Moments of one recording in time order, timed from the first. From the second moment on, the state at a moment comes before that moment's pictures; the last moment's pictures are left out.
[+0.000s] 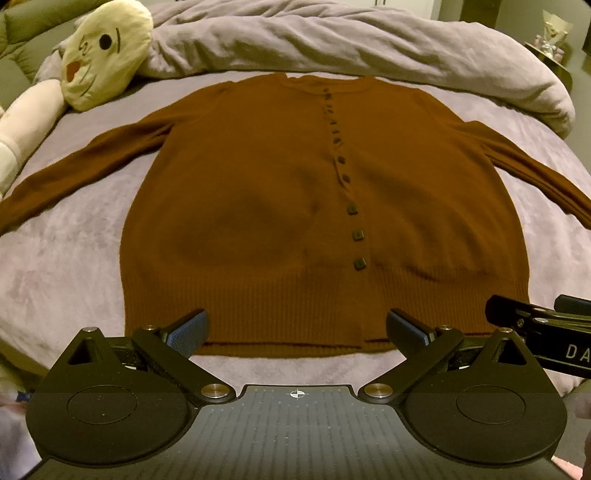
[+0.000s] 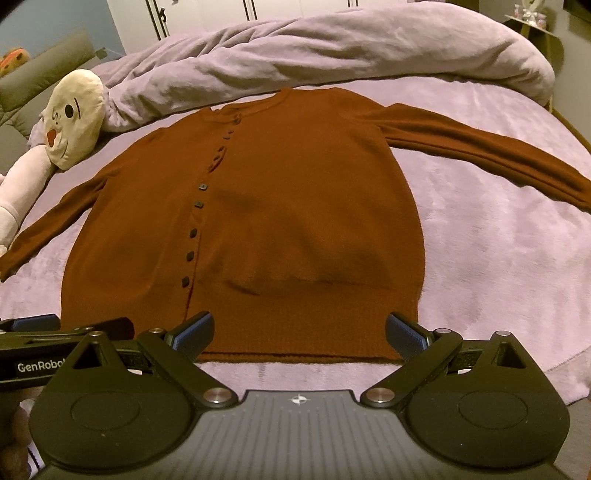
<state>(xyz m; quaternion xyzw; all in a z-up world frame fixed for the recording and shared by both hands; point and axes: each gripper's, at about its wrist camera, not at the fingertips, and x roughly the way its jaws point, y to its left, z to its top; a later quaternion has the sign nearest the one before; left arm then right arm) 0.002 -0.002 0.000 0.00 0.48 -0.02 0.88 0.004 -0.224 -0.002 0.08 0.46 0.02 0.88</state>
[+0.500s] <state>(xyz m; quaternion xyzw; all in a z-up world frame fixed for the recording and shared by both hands) 0.002 -0.002 -0.004 0.00 0.48 -0.02 0.88 0.000 -0.227 -0.004 0.08 0.44 0.05 0.89</state>
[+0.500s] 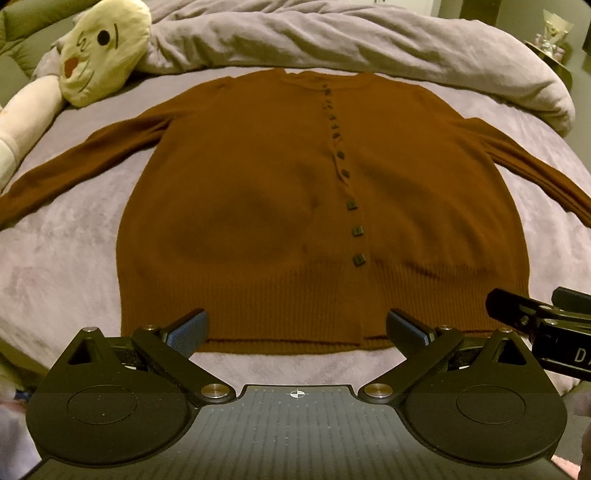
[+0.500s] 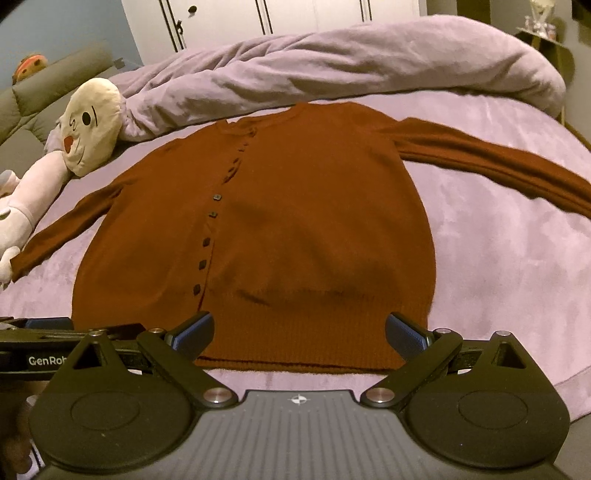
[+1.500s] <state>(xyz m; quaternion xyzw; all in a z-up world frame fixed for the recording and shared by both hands) 0.007 -0.004 -0.014 0.00 0.50 -0.02 0.87 0.003 -0.238 -0.017 0.11 0.45 0.04 0.88</state>
